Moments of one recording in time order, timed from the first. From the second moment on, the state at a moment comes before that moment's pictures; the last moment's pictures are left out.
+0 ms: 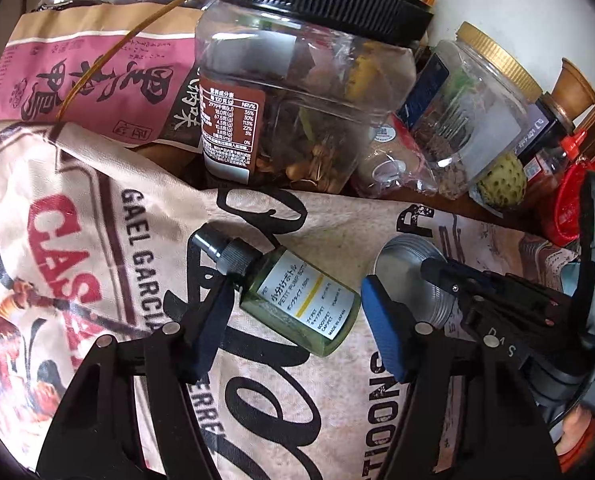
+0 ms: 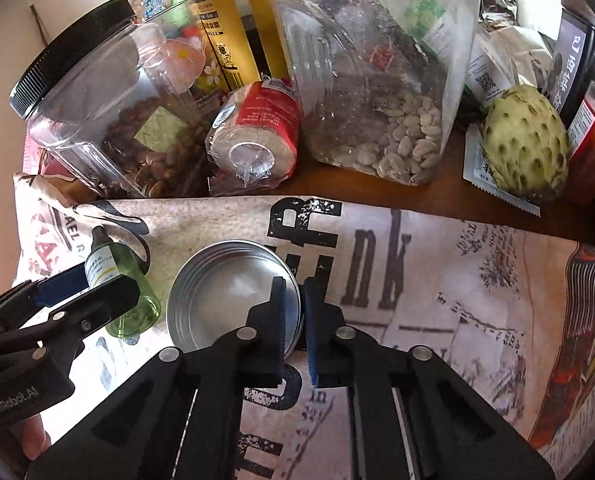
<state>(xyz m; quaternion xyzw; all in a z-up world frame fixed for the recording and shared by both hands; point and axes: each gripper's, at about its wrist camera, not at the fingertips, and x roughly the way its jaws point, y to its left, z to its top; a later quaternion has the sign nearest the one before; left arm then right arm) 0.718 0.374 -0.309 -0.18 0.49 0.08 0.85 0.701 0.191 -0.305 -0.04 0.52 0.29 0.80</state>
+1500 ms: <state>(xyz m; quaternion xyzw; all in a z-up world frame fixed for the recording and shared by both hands) 0.641 0.283 -0.264 -0.18 0.49 0.17 0.83 0.598 -0.037 -0.176 0.02 0.44 0.19 0.87</state>
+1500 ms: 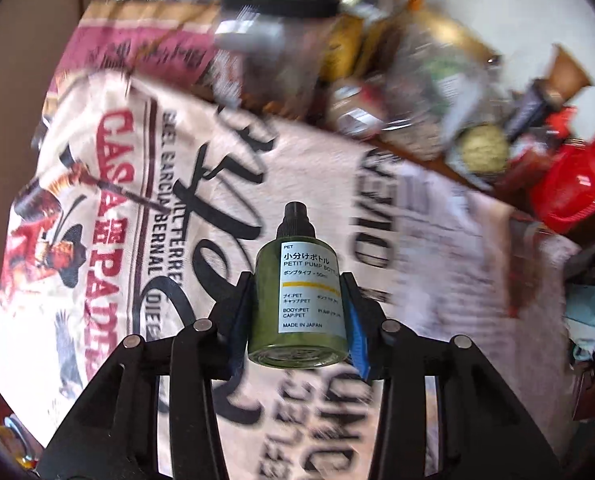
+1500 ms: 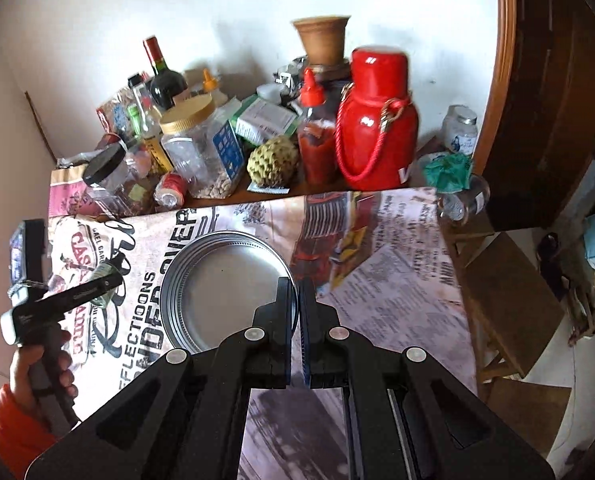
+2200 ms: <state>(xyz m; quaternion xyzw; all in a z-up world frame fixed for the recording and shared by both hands) 0.484 0.100 -0.072 -0.12 0.34 0.11 0.93 0.498 -0.133 -0.089 0.00 0.34 0.28 0.90</state>
